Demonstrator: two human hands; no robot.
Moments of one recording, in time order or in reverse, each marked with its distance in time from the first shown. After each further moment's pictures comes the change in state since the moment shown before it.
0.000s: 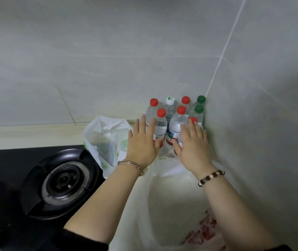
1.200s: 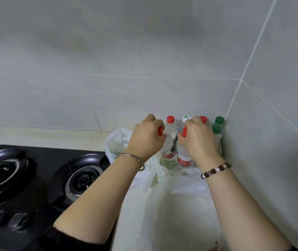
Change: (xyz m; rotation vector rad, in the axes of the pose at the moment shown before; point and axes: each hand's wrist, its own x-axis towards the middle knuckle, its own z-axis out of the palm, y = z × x) left_hand 0.004 0.029 -0.087 -0.072 0.305 -0.012; right_hand 0.042 -0.029 -0.075 0.087 0.174 -0.195
